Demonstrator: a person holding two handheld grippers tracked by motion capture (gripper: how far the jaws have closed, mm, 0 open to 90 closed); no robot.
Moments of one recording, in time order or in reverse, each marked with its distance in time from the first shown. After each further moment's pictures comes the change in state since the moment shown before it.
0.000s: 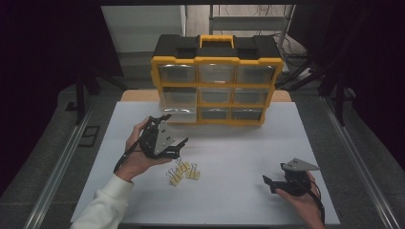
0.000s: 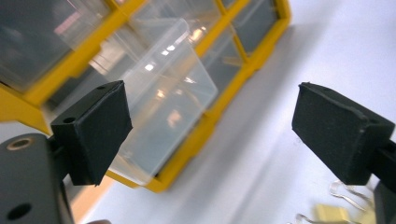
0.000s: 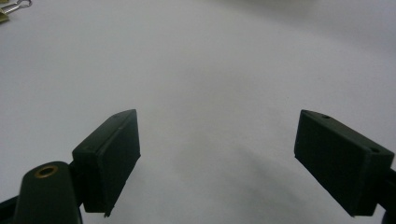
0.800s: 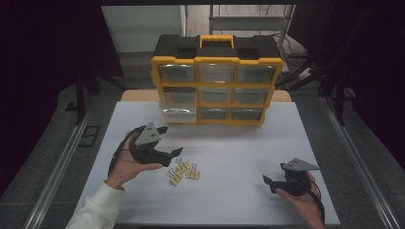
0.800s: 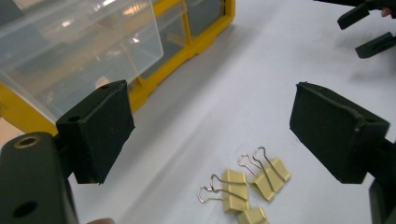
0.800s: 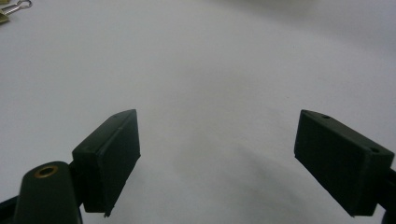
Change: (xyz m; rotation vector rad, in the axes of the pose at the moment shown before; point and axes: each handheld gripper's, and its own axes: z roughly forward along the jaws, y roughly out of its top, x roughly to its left) left arm 0.012 -0.019 -0.018 0.038 -0.285 -0.300; right arm -0.001 0.000 0.000 -0.001 0.001 0.002
